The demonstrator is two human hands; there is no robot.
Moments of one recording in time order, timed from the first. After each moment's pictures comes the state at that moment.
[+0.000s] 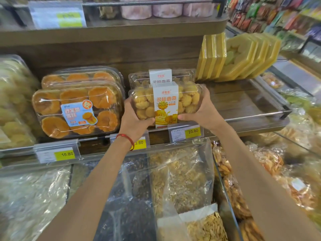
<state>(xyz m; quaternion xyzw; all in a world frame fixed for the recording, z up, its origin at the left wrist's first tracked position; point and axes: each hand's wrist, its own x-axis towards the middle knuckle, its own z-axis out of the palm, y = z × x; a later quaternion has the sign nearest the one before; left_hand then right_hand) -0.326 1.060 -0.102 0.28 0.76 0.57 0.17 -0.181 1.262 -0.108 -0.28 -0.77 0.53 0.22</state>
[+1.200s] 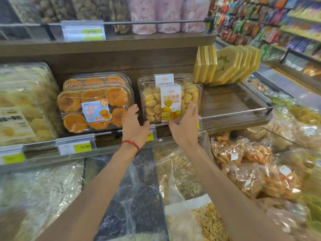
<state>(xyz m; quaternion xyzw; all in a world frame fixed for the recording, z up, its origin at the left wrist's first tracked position) -0.294 1.006 -0.087 0.28 0.78 0.54 0.11 -0.183 1.118 -0.099 -0.42 -0.78 0.35 0.31</state>
